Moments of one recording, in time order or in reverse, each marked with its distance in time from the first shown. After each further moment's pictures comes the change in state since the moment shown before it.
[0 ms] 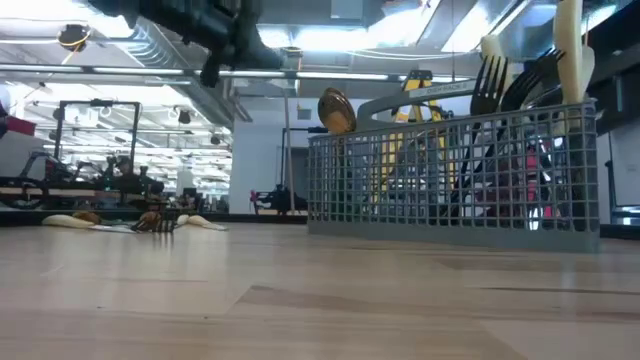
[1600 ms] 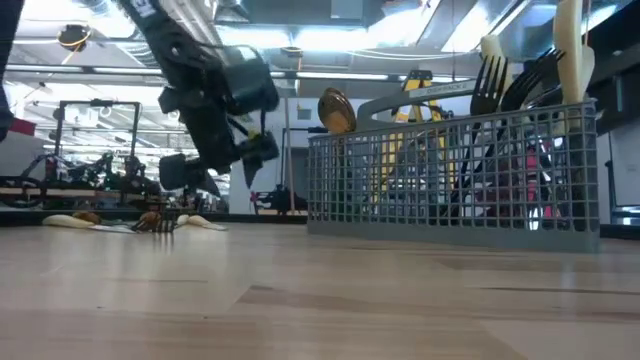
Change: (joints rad) left arm 0.074 0.546 0.093 -0.418 -0.468 -1.097; right arm 0.042 0.071 0.004 0.125 -0.161 -0.038
